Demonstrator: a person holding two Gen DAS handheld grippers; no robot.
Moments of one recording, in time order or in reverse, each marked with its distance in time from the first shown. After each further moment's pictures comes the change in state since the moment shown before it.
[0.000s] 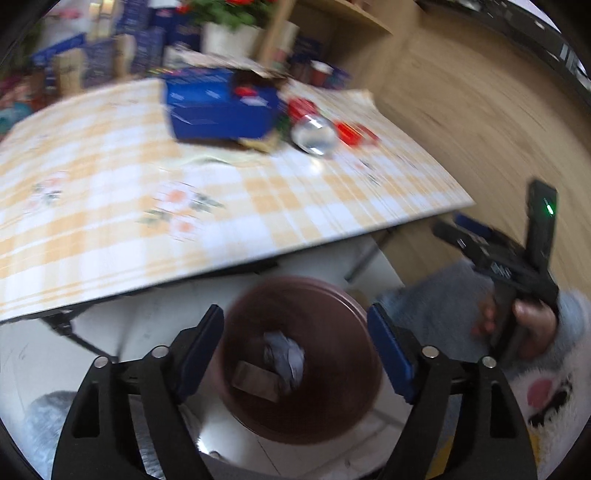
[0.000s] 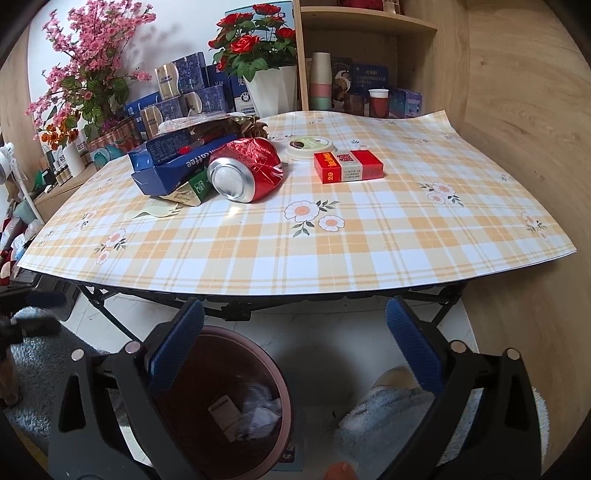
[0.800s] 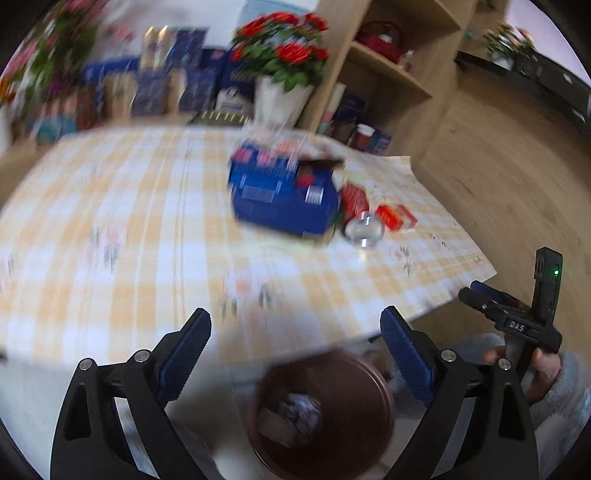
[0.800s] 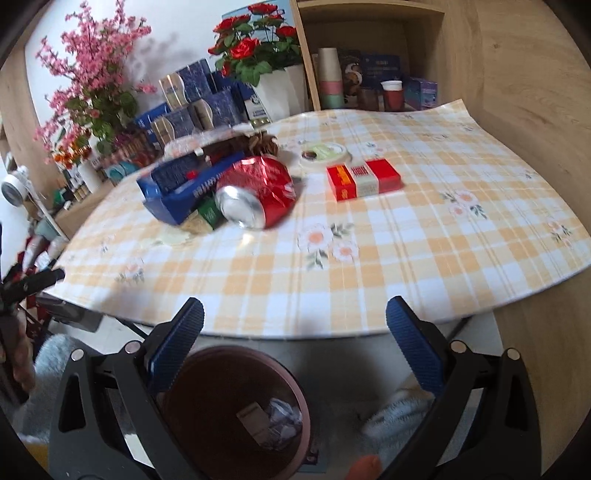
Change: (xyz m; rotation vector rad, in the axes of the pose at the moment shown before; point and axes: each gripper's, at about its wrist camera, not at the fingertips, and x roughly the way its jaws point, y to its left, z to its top) left arm -0.036 0.027 0.068 -0.058 -0.167 0.091; right arm 0.010 -0.019 0.045 0.064 0.024 0.131
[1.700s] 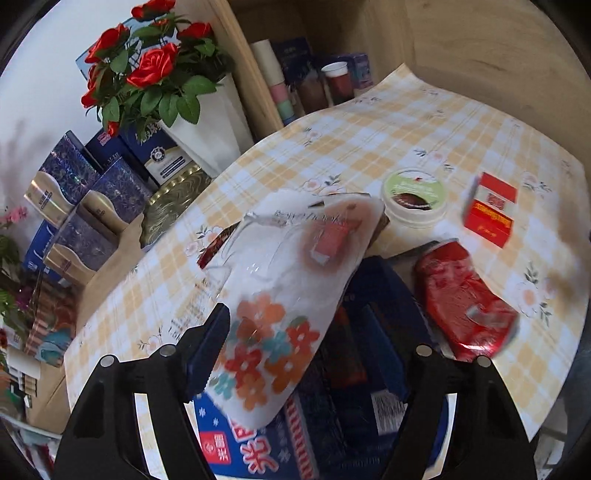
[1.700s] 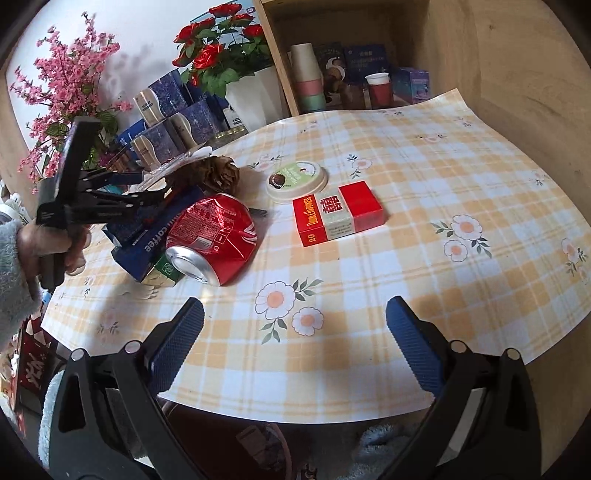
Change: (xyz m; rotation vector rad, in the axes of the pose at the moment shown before) left arm 0.215 -0.046 0.170 0.596 0.185 0.225; right arm 0.042 -0.047 0.056 0.068 0.030 0.006
